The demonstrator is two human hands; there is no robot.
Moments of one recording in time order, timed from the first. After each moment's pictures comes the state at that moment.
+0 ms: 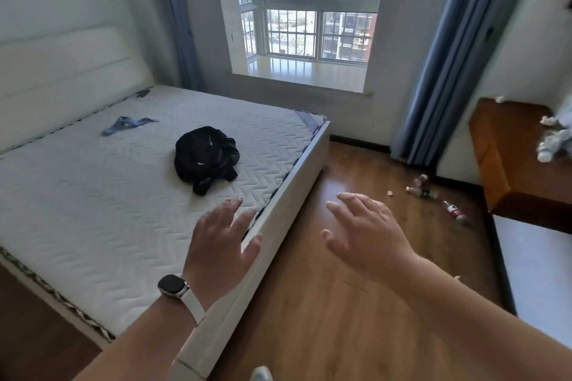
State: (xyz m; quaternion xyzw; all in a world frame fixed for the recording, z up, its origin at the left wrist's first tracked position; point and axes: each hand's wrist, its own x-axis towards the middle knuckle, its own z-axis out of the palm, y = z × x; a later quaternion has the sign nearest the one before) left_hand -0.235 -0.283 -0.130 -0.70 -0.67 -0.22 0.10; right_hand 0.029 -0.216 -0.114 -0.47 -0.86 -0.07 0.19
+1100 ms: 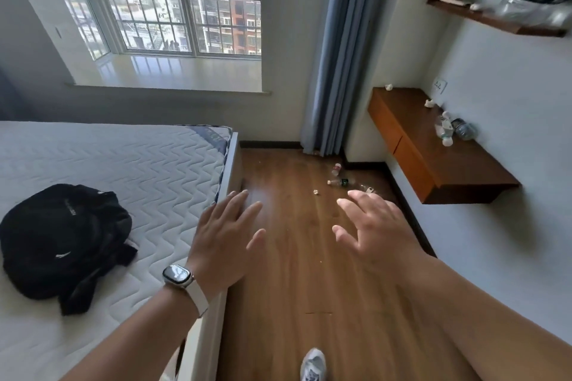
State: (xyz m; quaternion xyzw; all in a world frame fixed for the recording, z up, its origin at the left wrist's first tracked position) left_hand -0.260 0.111 -0.146 -0.85 -0.49 -0.19 0.01; right_hand 0.015 0.048 -0.123 -0.69 -0.71 -0.08 0.11
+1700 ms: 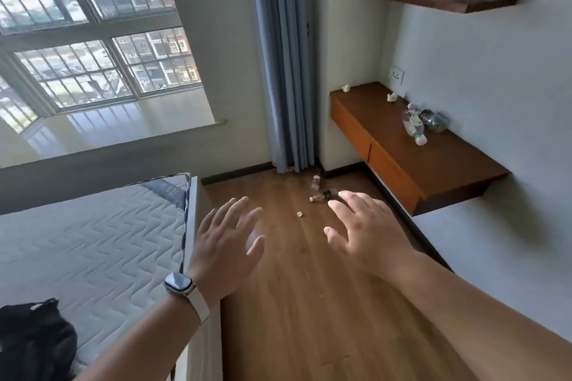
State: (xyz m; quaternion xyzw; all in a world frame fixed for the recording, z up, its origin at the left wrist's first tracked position) left_hand -0.087 0.312 -0.127 -0.90 -0.40 -0.14 0.04; right_hand 0.165 0.204 -0.131 -0.75 -0.65 -0.06 0.14
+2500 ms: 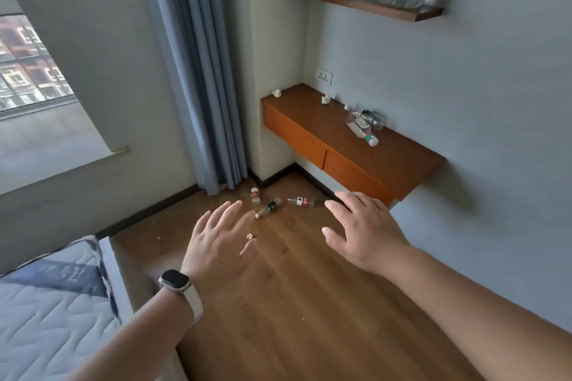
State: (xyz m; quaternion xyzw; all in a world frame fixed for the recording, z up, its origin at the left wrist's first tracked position) left_hand -0.053 0.620 -0.174 -0.97 -0.19 -0.15 -0.04; right_hand 0.134 0.404 -0.129 -0.86 -0.50 -0.06 0.03
